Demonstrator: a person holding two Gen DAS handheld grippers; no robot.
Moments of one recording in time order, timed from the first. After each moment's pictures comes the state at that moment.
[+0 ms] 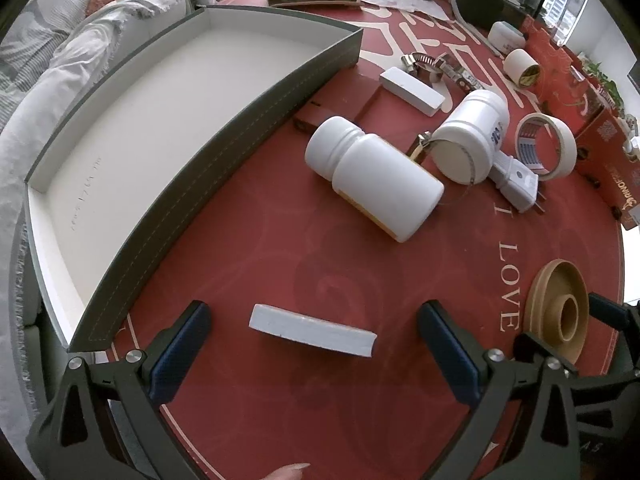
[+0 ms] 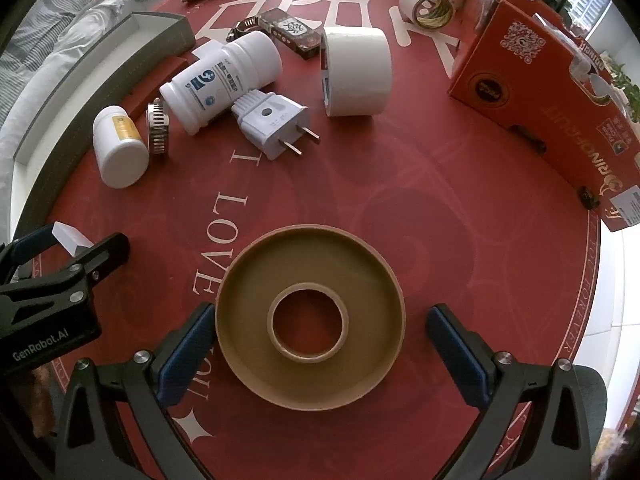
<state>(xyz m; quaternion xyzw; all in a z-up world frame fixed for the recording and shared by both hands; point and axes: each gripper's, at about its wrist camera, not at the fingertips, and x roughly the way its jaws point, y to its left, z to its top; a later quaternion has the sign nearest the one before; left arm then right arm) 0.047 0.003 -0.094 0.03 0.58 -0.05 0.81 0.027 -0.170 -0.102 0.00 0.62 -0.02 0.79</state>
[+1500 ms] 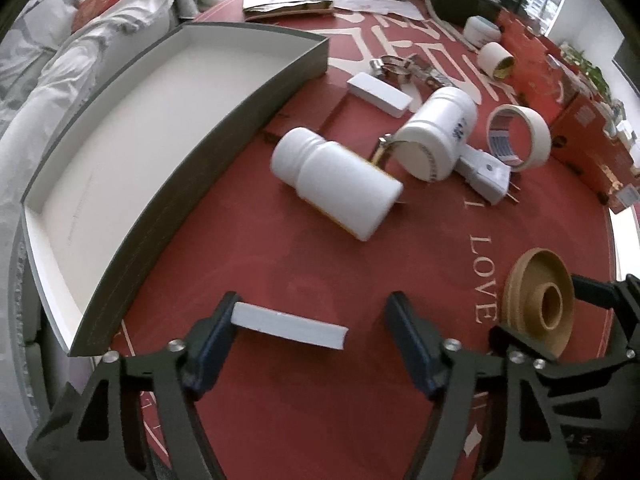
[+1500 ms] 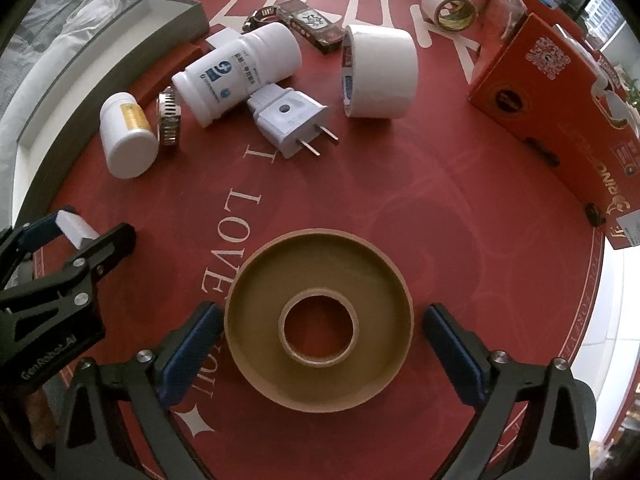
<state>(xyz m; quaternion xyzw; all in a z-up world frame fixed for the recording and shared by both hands) 0.038 -0.002 -0.079 0.06 0.58 -0.09 0.81 0.071 -0.157 -0.086 -0.03 0.64 0.00 0.77</state>
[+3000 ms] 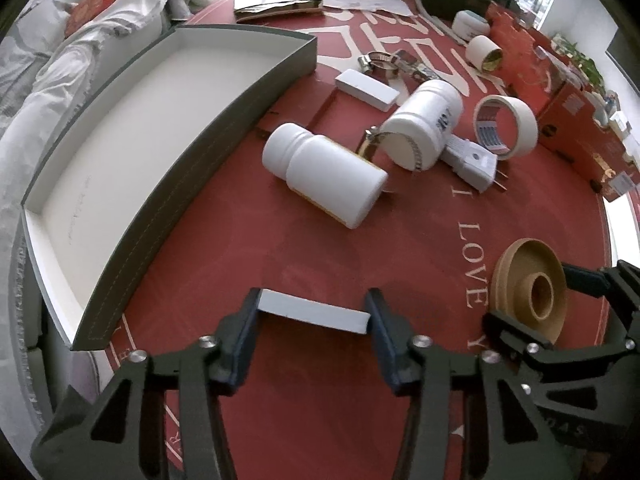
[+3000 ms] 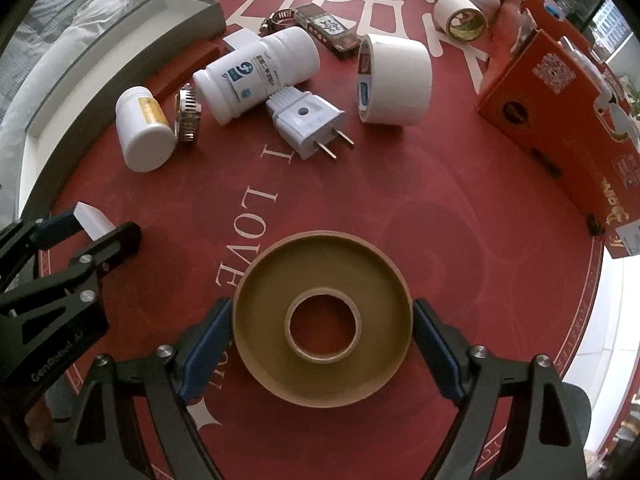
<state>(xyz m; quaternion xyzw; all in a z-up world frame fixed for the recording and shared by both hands) 0.031 -0.003 -0.080 0.06 0.58 -0.10 0.81 0.076 -0.147 -0.083 -0.04 0.63 0.01 0.77</state>
